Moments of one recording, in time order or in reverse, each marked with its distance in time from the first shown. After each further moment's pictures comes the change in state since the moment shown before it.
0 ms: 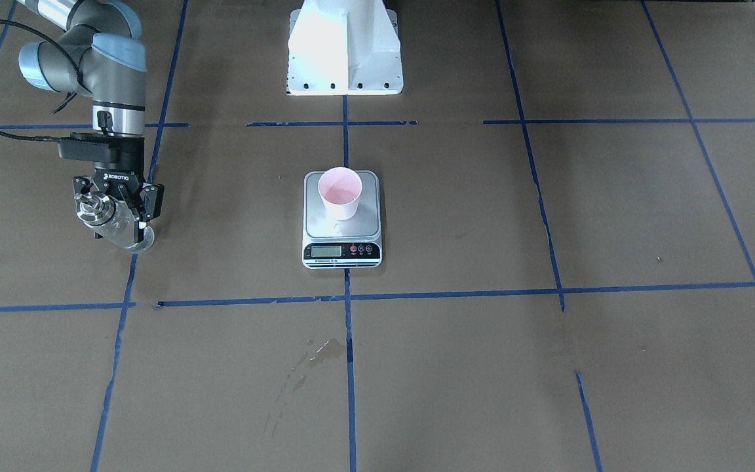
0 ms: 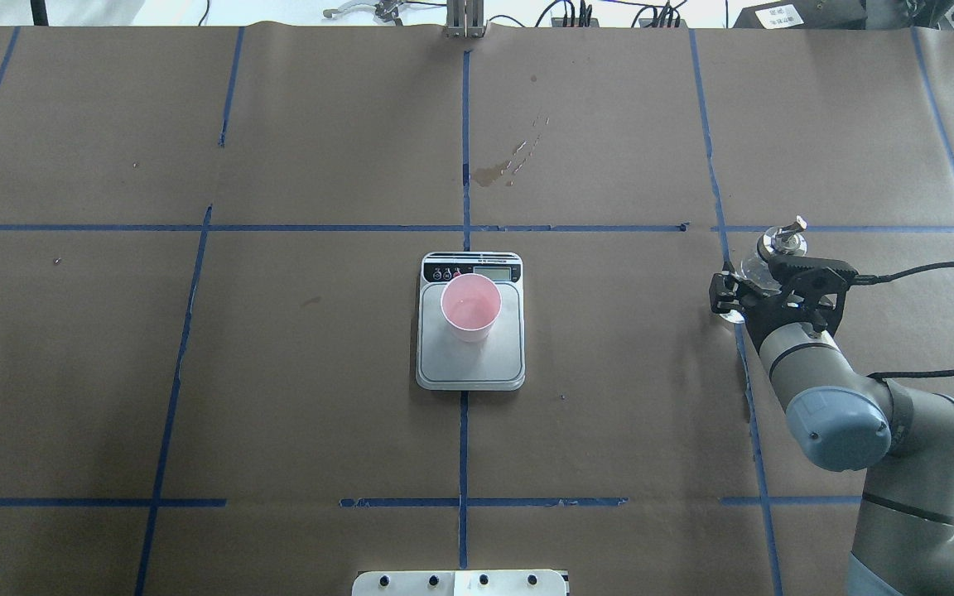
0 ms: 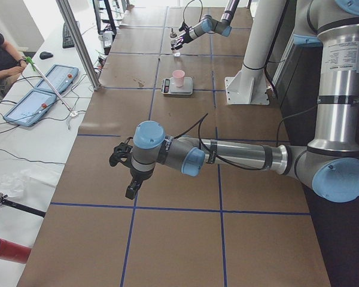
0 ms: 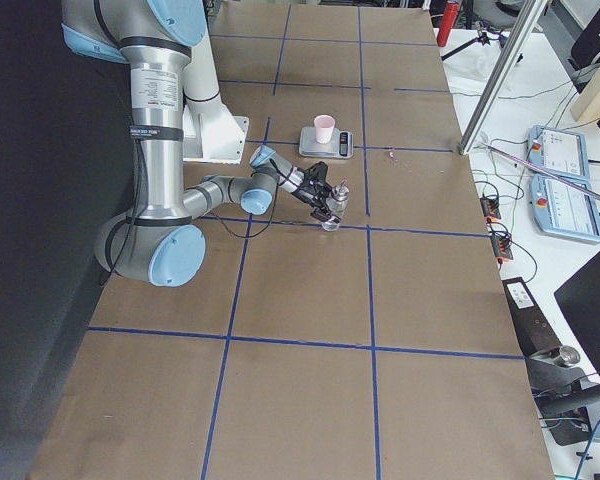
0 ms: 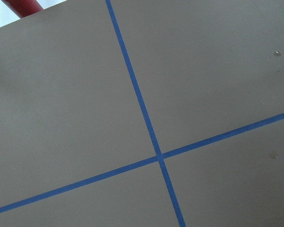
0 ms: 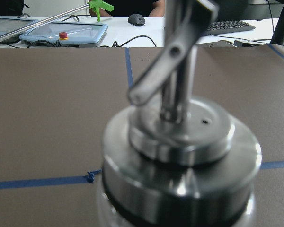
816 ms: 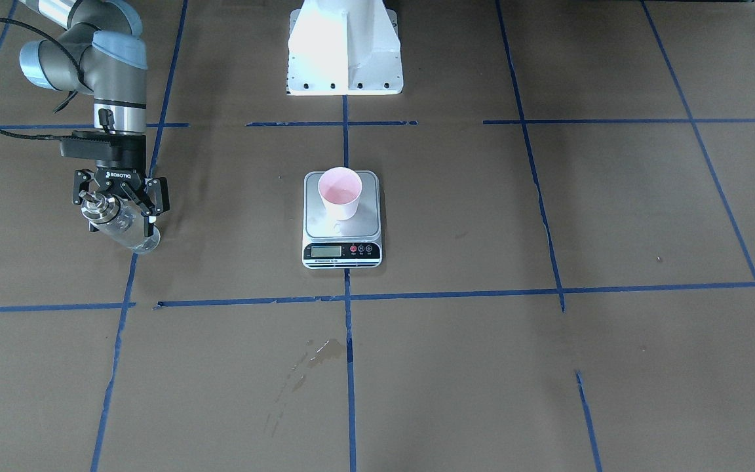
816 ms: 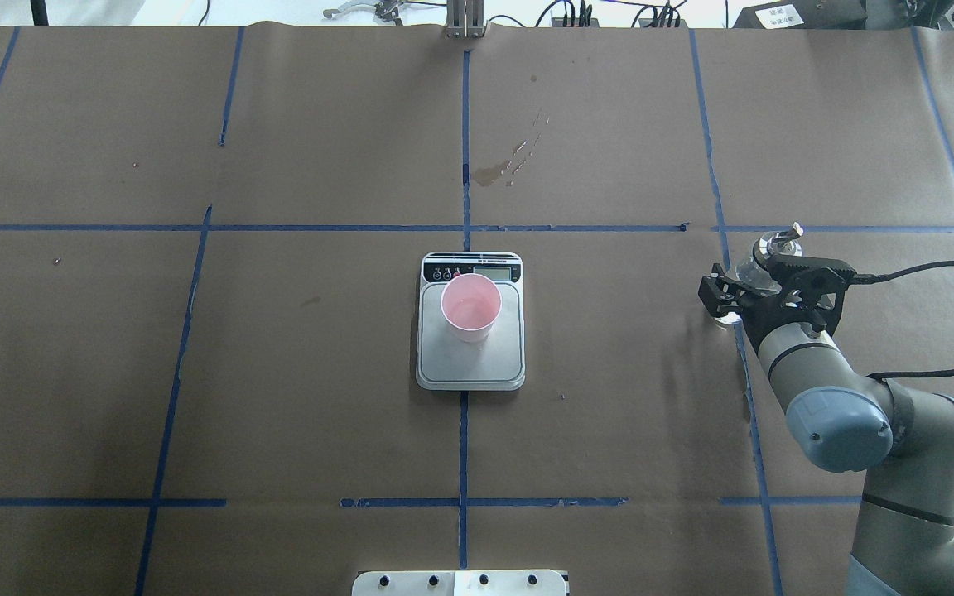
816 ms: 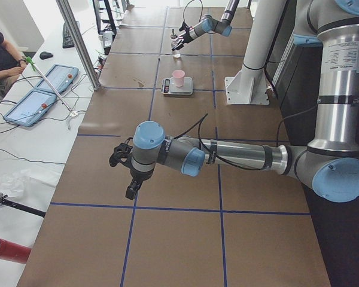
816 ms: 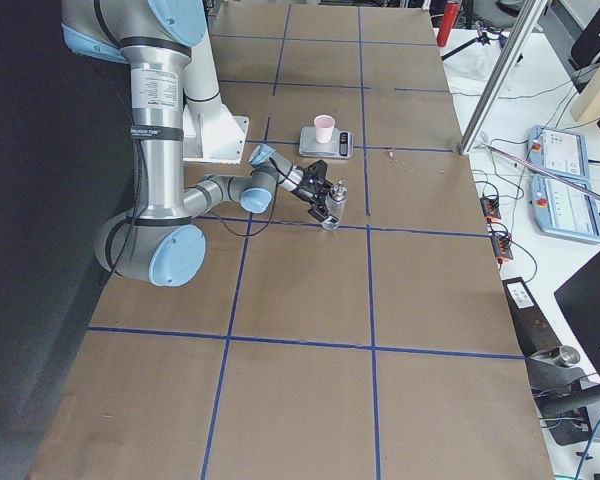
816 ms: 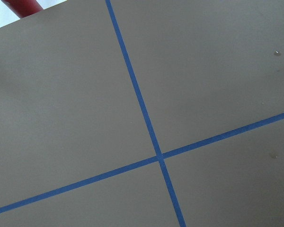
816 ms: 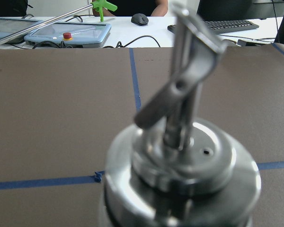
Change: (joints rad) left arm 0.000 0.000 0.003 0.000 0.000 0.001; right arm -0.001 0.000 0.018 0.001 0.011 -0.005
